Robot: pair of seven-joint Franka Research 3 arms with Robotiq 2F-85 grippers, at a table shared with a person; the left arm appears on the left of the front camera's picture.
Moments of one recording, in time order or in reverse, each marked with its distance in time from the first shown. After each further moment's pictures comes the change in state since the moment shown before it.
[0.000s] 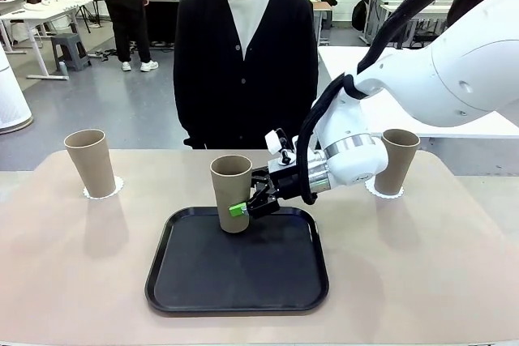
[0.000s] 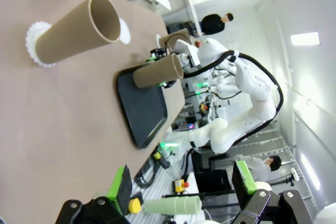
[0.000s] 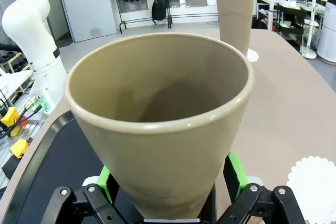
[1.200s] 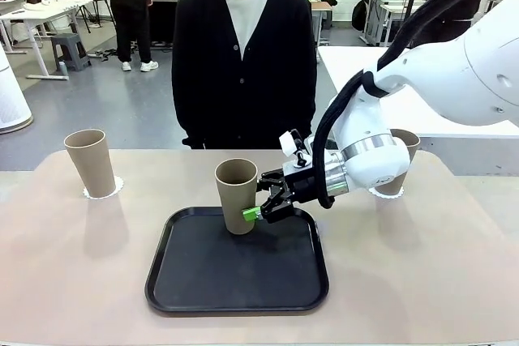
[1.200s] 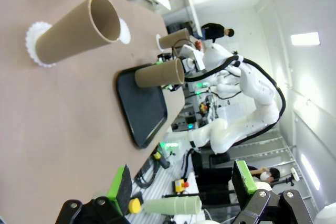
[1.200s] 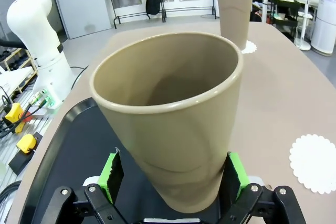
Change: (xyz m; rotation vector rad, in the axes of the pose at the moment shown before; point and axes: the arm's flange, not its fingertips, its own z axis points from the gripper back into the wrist) left arm 0.000 0.000 0.000 0.000 0.000 0.000; right arm 0.001 0.029 0.032 -0.036 0.031 -0.011
